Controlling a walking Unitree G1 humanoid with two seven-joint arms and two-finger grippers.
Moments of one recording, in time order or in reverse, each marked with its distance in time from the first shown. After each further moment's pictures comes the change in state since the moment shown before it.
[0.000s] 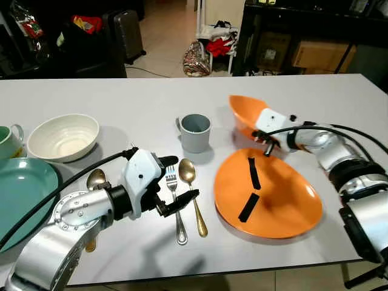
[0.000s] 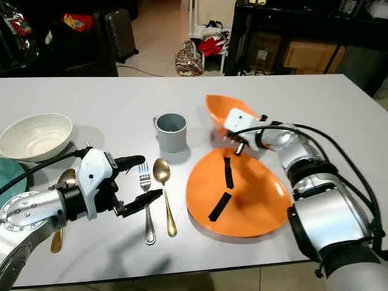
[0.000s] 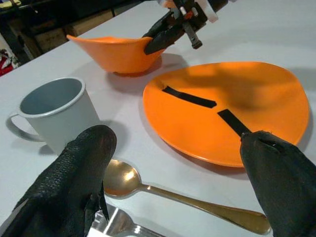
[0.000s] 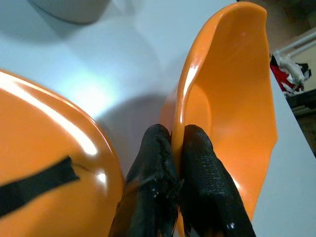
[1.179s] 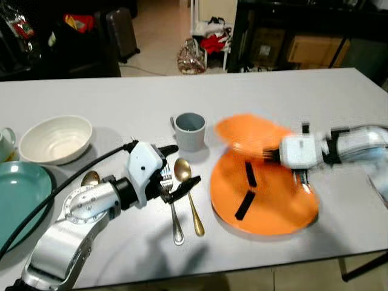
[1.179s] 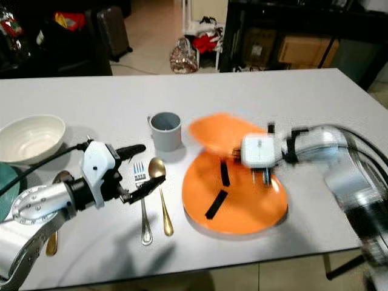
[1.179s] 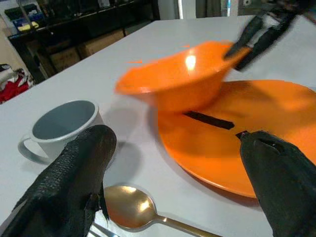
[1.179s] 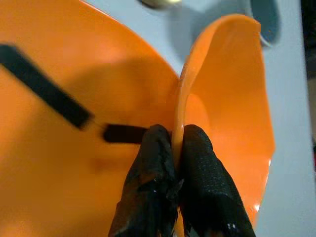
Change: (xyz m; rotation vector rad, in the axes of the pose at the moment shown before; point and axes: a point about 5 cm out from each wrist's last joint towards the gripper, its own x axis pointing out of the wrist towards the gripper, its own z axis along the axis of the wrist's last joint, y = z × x) left arm 0.011 0.009 0.000 0.025 -0.075 0.073; right arm -0.088 0.032 0.024 -0.384 -0.146 0.360
